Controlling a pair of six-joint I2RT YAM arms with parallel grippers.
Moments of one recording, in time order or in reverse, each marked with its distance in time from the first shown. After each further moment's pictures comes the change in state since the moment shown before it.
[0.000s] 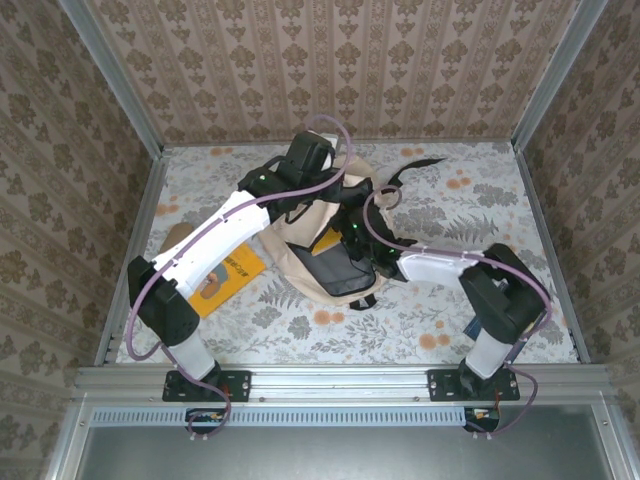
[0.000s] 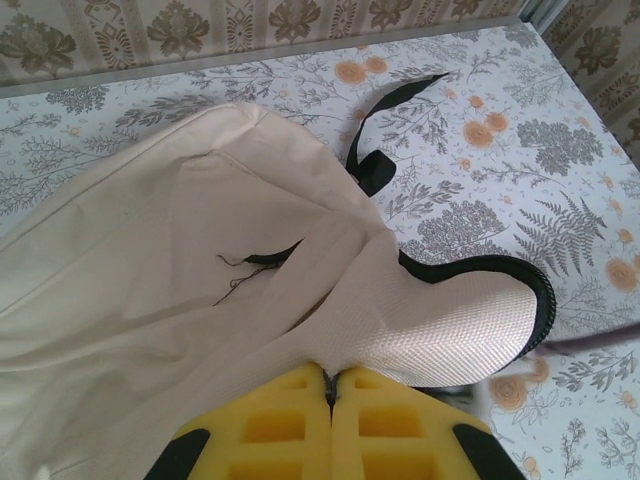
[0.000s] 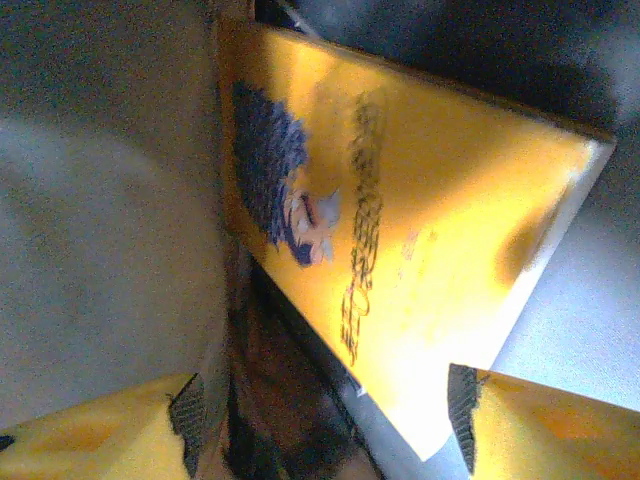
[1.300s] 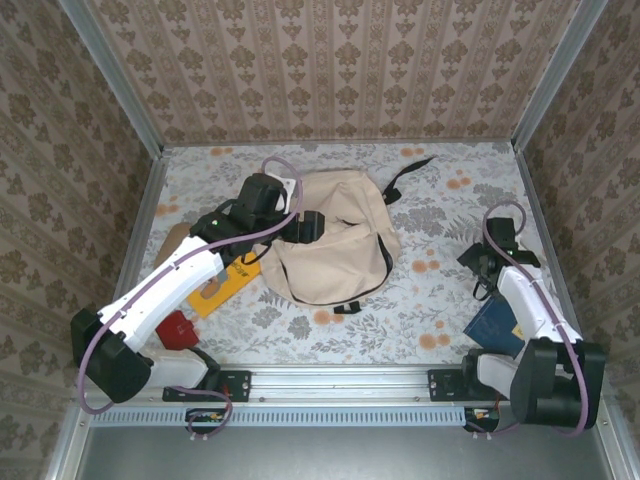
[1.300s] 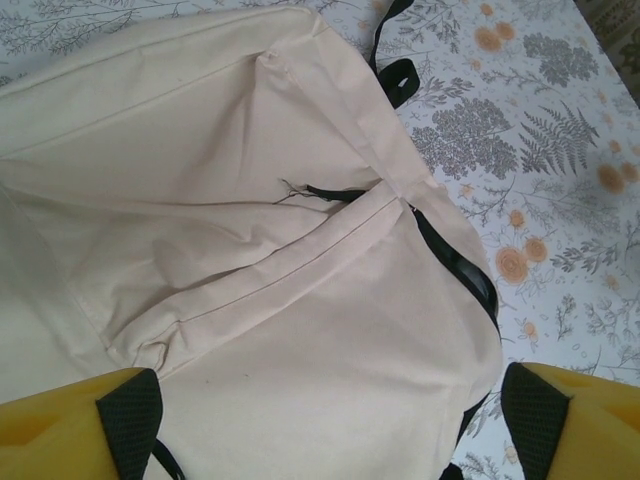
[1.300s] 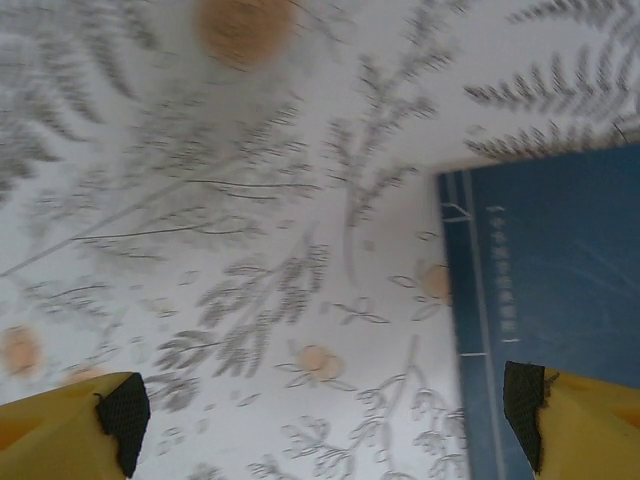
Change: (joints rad) left arm 0.078 -0.393 -0.498 0.055 0.146 -0.018; right arm -0.826 -0.507 -0.217 -0.911 0.103 -0.714
